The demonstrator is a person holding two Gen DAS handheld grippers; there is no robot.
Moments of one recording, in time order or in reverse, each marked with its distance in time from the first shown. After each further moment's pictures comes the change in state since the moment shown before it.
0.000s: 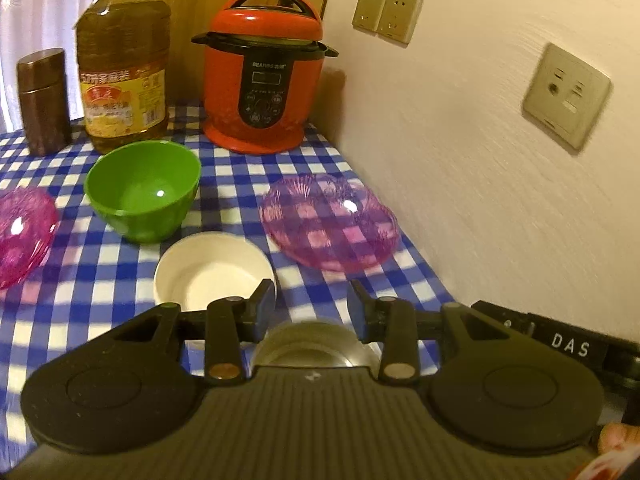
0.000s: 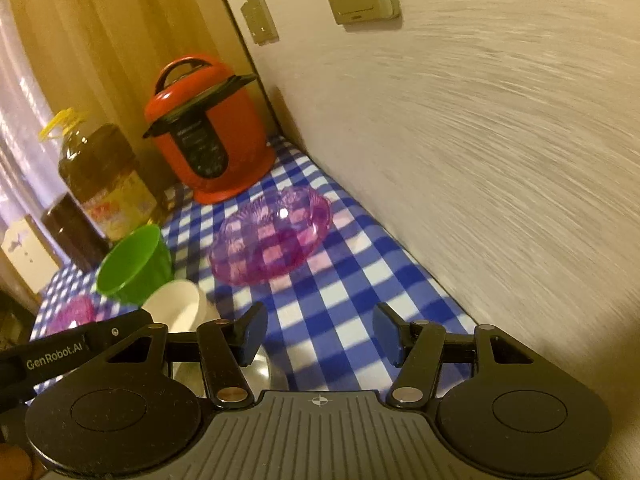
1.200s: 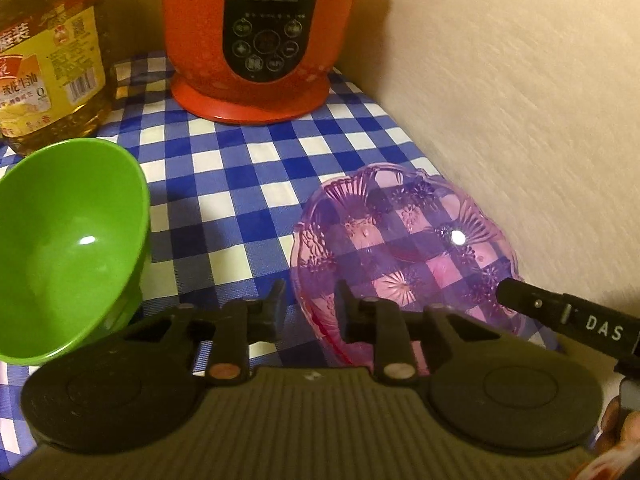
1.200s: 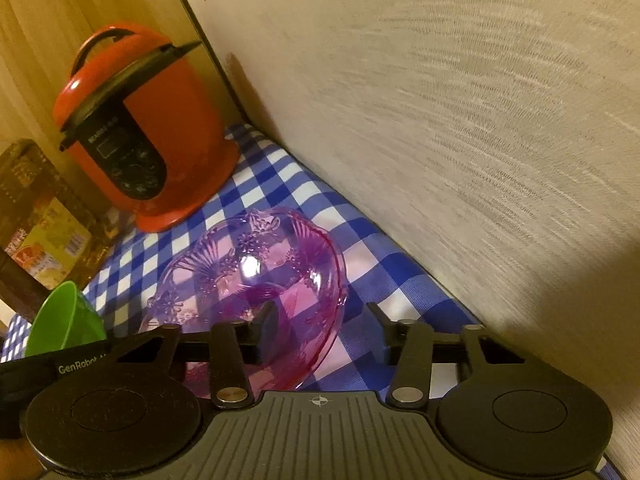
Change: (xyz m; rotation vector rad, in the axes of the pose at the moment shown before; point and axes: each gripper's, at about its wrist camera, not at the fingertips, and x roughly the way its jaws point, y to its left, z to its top) left arm 0.195 0.048 0.064 0.061 0.206 -0.002; right arm 0.182 0.001 0.061 0.087 0.063 -0.065
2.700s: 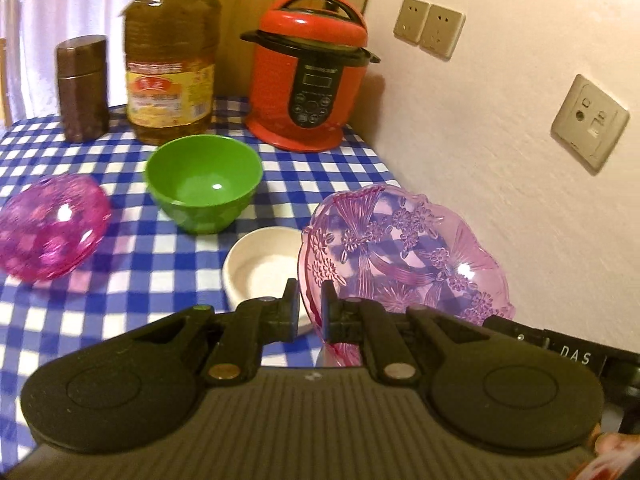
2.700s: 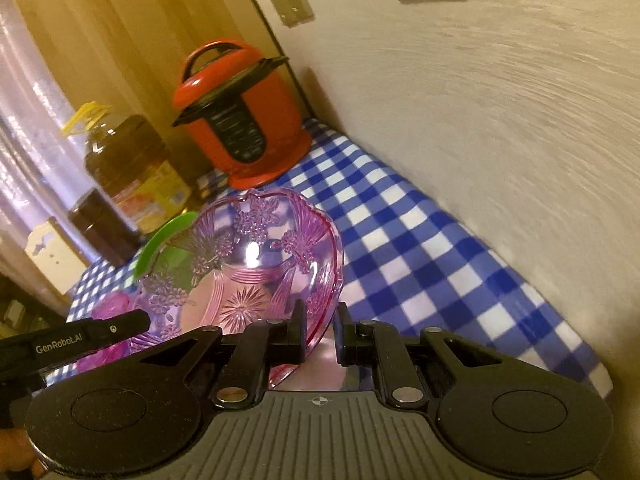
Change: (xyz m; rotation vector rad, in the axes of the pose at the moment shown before) left arm -0.222 0.000 -0.116 -0.120 -0.183 0.031; right arm -0.189 0.032 -0.086 -0.055 0.000 0.135
